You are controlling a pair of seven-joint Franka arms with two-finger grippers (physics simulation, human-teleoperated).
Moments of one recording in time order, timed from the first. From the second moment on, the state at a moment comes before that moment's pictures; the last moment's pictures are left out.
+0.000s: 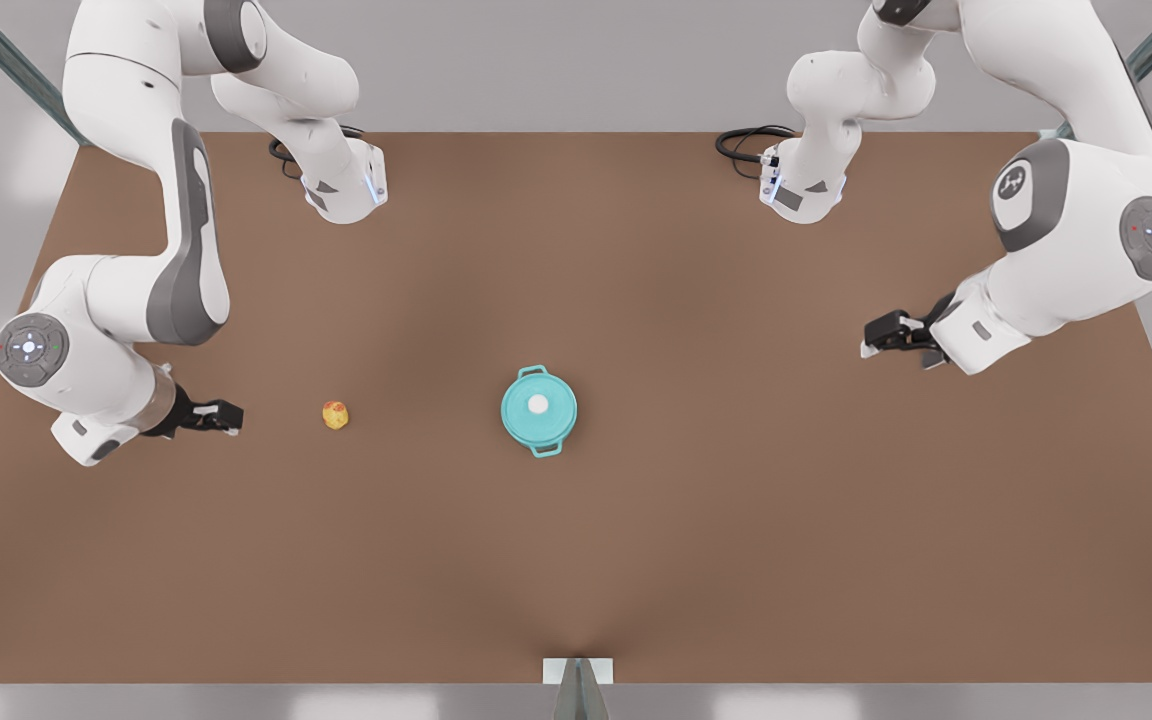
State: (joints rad) left arm -0.09 0.16 0.01 -1.44 -0.20 1.55 0.02; right arm 0.01 0.33 0.00 -1.49 -0.05 1.79 -0.05
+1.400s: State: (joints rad) left arm -0.80 0.99 -0.10 -1.08 0.21 2.22 -1.05; right arm 0.14 0.38 0.00 -2.20 0.08 2.48 0.01
